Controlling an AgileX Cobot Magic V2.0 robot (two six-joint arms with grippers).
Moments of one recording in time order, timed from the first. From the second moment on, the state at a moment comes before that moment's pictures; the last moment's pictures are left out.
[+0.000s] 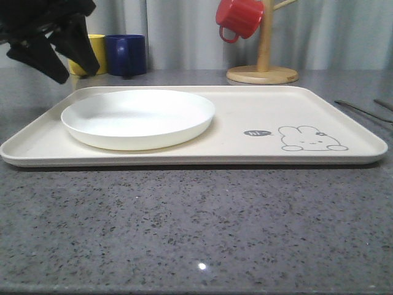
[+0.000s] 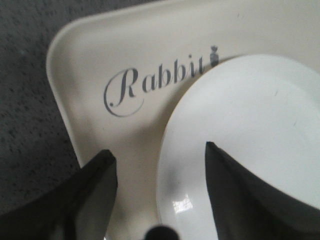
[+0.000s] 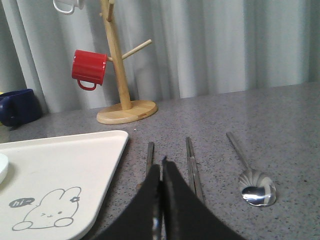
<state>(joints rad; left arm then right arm) -0.20 1.71 -1.42 -0.43 0.83 0.33 0.03 -0.01 0.03 -0.06 -0.04 0.23</state>
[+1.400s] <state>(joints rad) -0.12 0.54 -0.43 -0.37 0.14 0.33 0.03 -0.01 0.03 -0.06 -0.04 0.23</state>
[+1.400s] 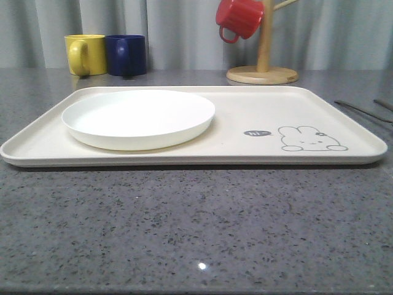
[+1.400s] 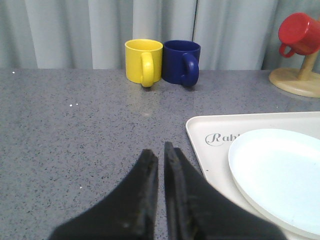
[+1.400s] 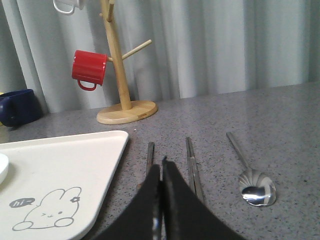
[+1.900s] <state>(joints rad) -0.12 0.53 -0.43 -0.37 0.13 0.33 0.03 0.02 -0.08 -0.07 -0.02 0.23</state>
